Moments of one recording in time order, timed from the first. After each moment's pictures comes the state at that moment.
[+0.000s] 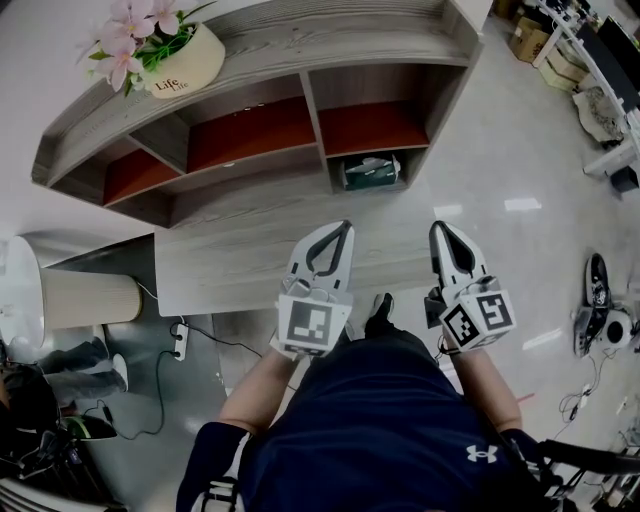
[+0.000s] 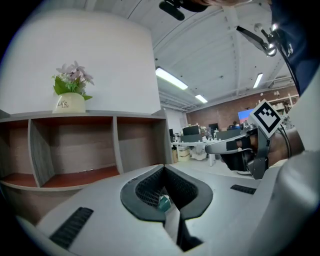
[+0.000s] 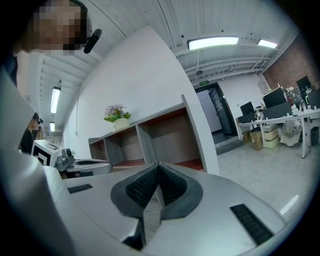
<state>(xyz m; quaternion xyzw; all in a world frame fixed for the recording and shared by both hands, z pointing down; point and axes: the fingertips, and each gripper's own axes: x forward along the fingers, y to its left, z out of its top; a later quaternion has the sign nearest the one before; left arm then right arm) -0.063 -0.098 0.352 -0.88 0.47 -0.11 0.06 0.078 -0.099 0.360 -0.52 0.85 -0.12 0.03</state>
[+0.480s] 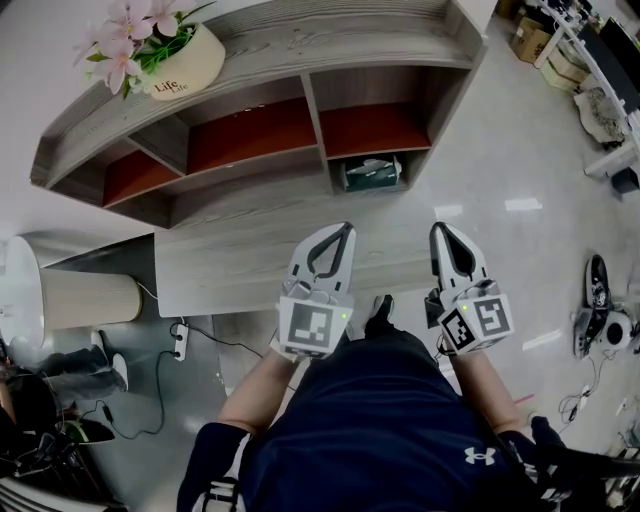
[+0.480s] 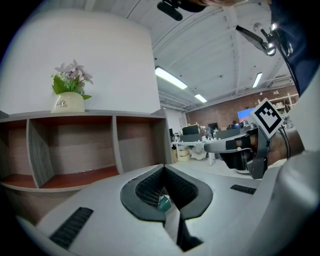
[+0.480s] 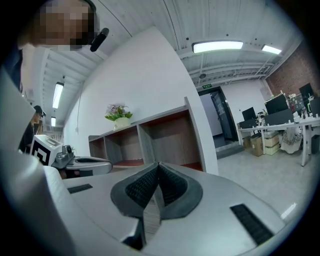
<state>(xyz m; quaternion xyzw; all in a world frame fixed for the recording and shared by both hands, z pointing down) -0.063 -0.103 0.354 -0.88 0.46 -0.11 0.06 0.074 -0.103 0.356 -0.52 0.85 -0.09 0.02</state>
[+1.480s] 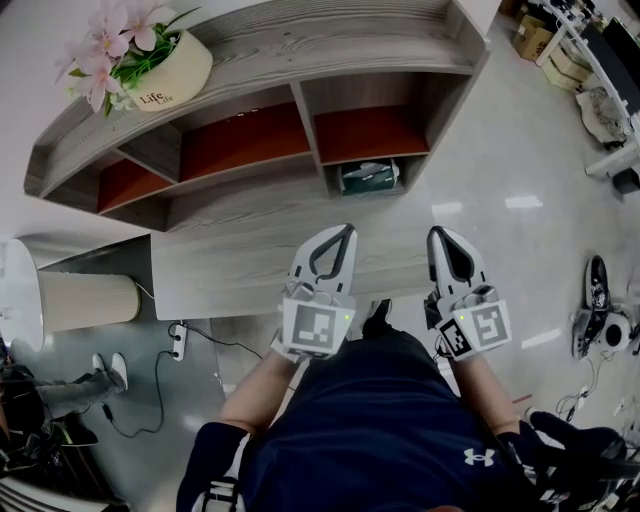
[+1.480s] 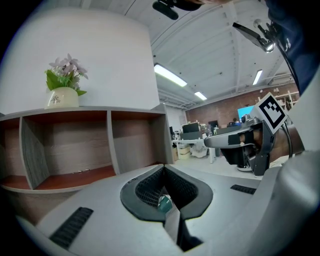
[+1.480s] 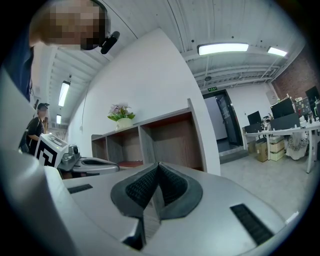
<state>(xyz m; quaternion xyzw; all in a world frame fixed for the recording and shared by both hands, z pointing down) -0.049 -0.124 0.364 -0.88 0.46 -0.13 0.06 0.076 -0.117 0.351 -0.50 0.86 -0.06 0.02</state>
